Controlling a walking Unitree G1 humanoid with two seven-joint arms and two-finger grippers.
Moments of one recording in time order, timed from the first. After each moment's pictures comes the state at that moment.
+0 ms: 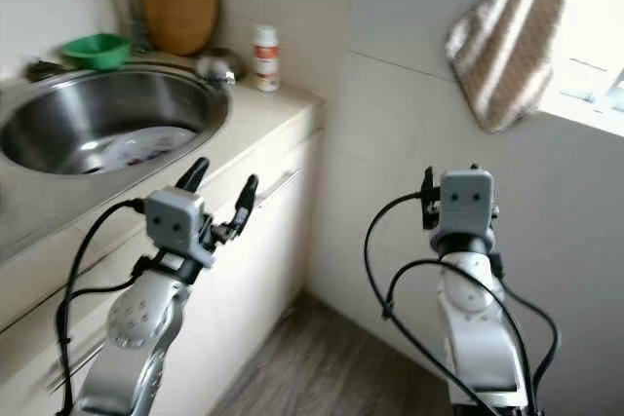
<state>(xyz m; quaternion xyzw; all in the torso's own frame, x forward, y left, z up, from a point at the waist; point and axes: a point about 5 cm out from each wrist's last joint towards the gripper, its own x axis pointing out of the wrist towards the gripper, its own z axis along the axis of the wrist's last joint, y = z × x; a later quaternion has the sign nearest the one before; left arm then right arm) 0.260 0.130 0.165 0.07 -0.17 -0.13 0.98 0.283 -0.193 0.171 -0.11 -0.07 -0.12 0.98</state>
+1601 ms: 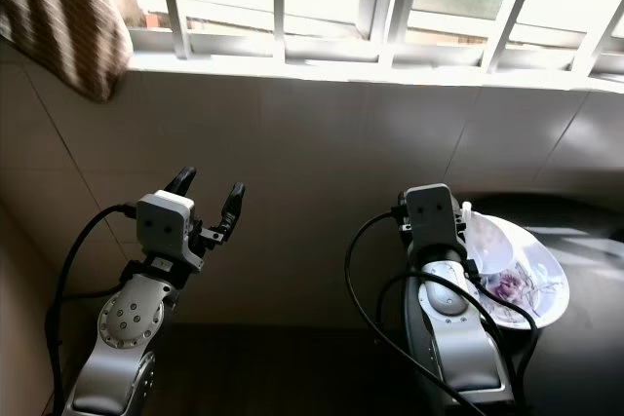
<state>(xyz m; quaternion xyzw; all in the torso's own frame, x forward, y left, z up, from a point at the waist) 0.258 0.125 0.148 0.06 -0.13 -0.13 0.98 0.283 -0.178 0.141 -0.18 -0.01 -0.03 0.98</state>
